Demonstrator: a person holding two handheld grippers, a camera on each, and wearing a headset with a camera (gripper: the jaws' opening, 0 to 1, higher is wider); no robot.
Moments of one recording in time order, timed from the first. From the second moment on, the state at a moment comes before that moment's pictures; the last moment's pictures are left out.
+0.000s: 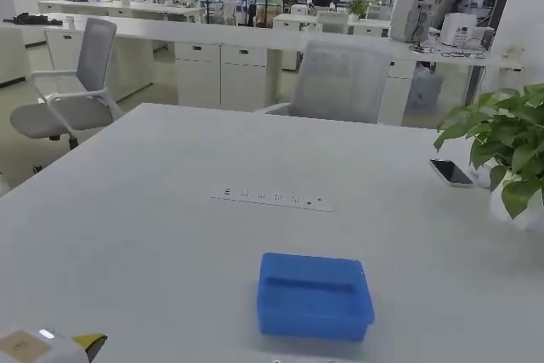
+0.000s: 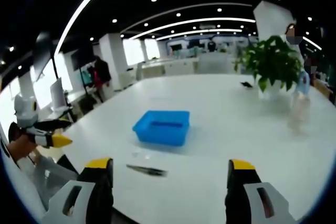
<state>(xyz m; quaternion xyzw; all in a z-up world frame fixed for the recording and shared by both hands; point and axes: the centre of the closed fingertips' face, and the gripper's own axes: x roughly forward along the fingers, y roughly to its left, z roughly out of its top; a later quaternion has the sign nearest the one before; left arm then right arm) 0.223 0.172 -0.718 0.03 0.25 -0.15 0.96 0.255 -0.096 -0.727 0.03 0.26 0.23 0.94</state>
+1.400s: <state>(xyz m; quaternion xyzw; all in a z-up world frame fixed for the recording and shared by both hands) 0.266 0.074 -0.839 0.22 0.35 -0.42 0.81 0.266 -0.092 -0.765 0.03 0.33 0.23 0.92</state>
